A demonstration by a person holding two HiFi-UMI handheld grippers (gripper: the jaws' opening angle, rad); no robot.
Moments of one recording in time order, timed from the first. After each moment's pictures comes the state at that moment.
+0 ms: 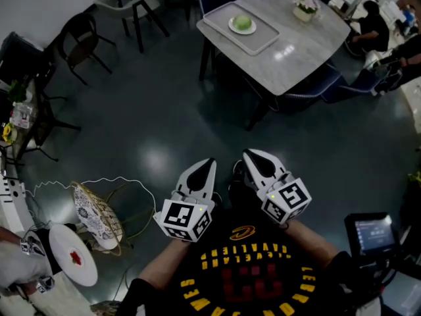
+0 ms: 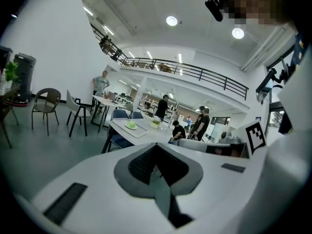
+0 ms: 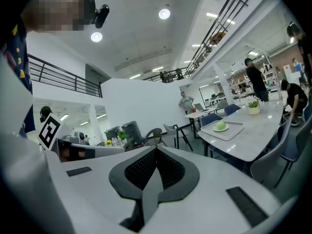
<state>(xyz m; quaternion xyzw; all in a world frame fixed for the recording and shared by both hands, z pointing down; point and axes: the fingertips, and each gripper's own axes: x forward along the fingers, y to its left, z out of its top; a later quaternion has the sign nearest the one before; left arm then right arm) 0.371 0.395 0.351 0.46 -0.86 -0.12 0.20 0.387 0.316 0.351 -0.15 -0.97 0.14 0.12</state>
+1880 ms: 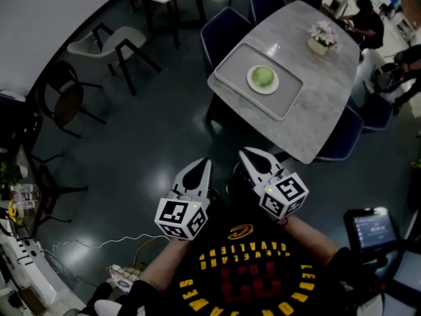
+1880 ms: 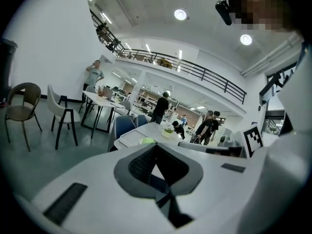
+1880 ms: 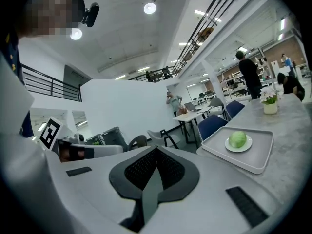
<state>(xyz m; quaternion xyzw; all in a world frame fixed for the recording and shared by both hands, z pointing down) -0.049 0.353 0.346 0.51 -0.82 -0.12 0.22 -0.019 0.269 0.354 -0.08 -0.97 0.17 0.13</state>
